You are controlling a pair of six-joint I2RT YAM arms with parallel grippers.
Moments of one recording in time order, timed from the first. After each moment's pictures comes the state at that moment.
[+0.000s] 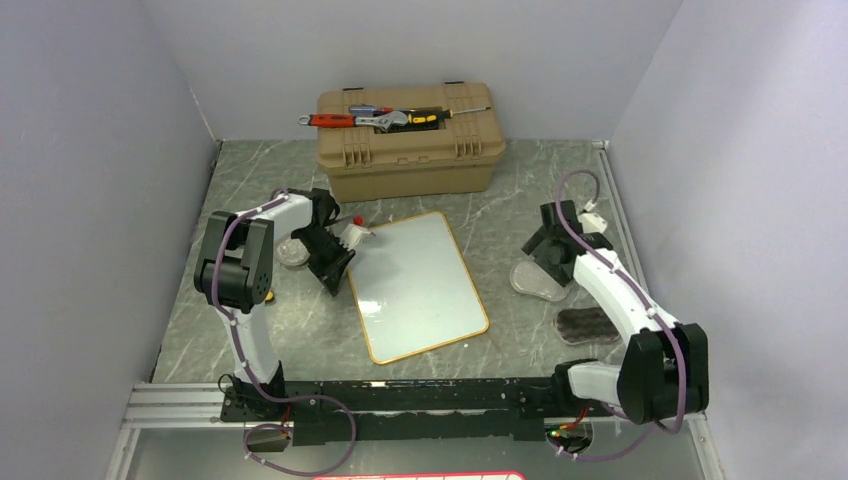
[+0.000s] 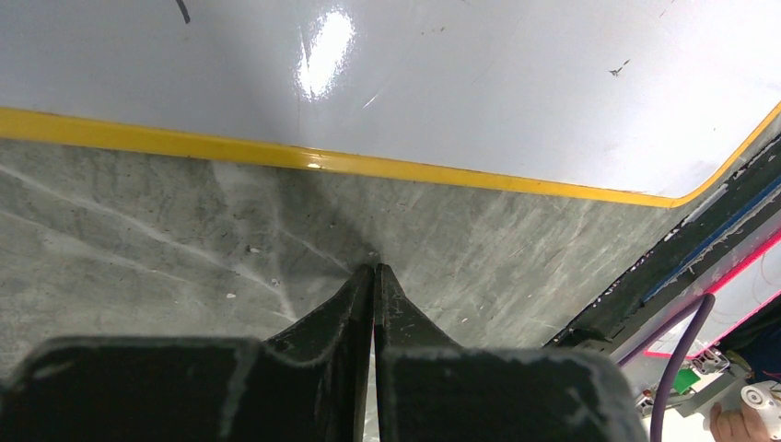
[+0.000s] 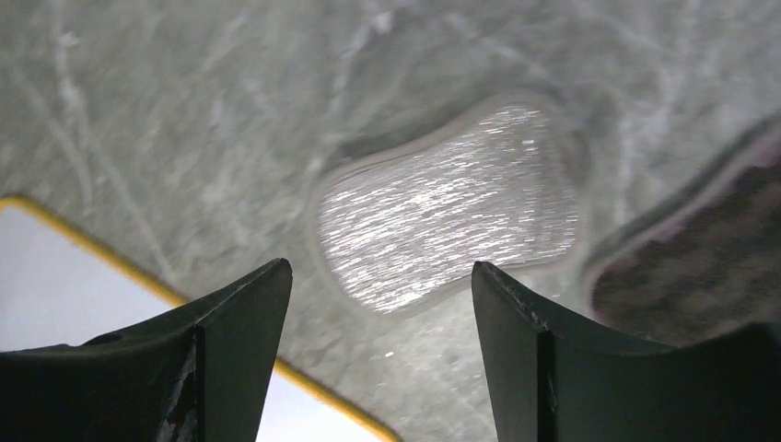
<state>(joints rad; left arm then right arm) -0.22 1.93 1.24 -1.01 0.41 0.65 0.20 1.26 0.86 -0.63 0.33 0.92</state>
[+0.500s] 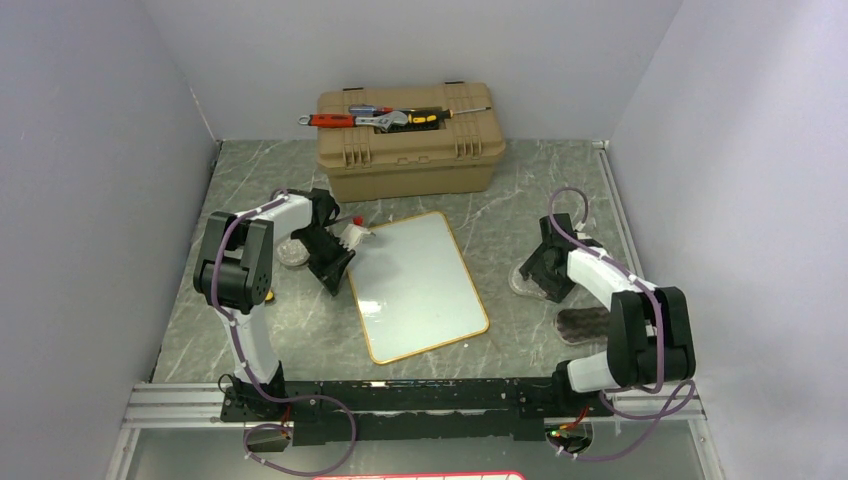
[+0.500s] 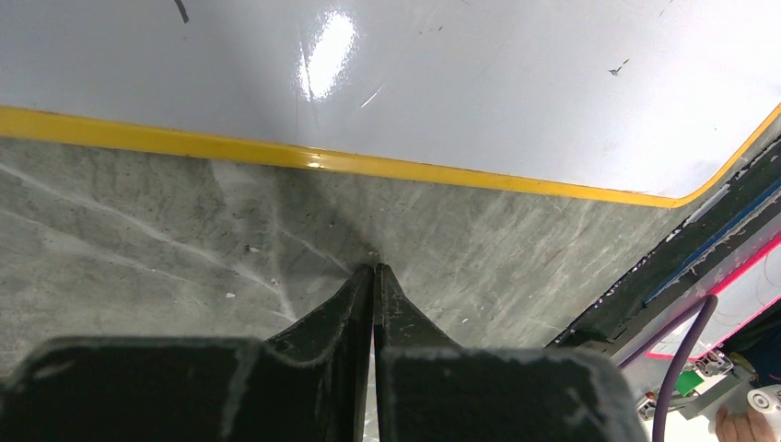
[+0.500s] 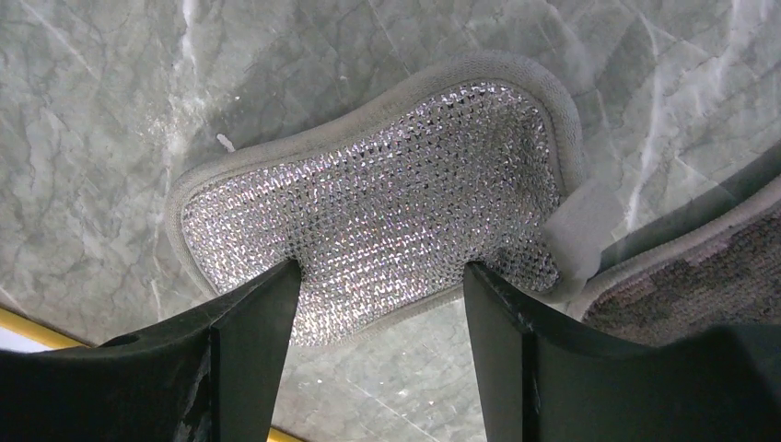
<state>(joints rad) -0.22 1.92 1.24 -1.00 0.41 0.65 0.11 1.40 0.72 -0.55 0.21 0.86</state>
